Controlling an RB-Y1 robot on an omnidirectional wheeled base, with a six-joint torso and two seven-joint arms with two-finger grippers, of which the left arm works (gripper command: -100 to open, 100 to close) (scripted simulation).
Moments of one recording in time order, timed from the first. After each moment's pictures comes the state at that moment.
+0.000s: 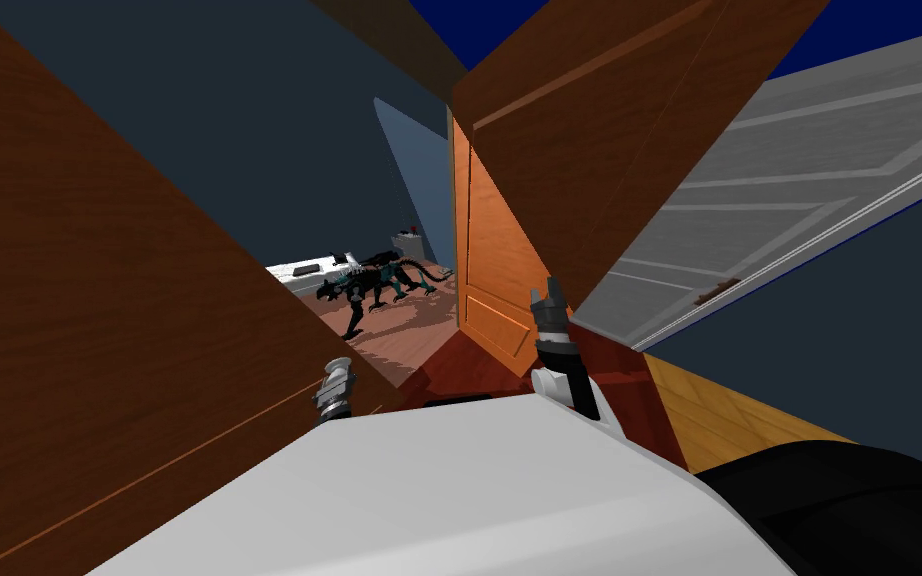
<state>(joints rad) 0.17 0.31 0.02 -0.83 0.73 -0.86 1.37</state>
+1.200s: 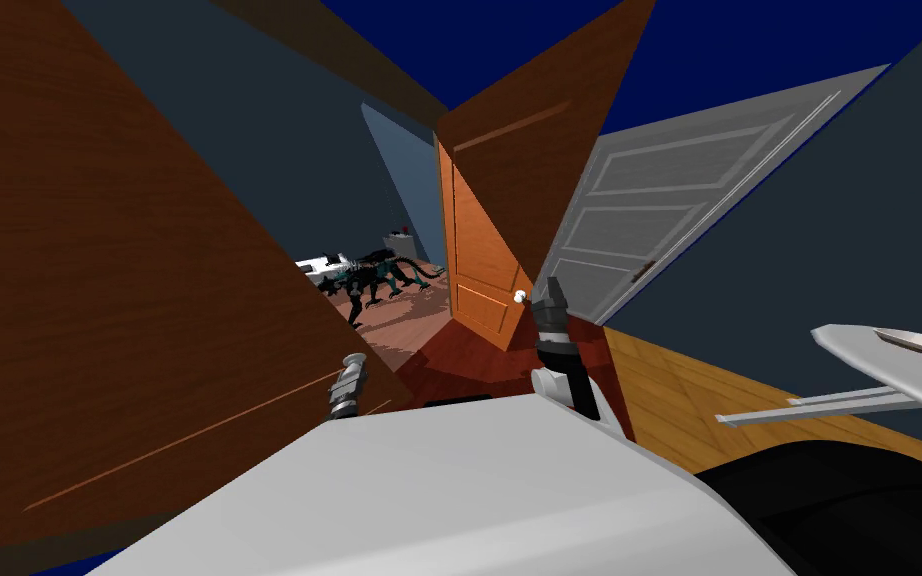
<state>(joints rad) 0.21 0.35 -0.11 -0.89 0.67 -0.86 1.47</state>
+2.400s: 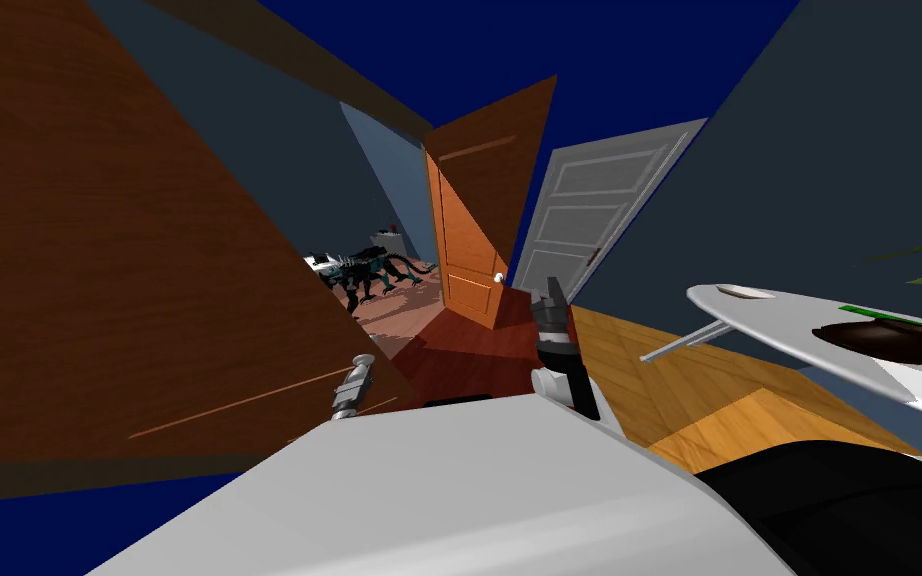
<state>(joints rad) 0.27 0.43 -0.25 -0.93 0.59 -0.93 1.58</state>
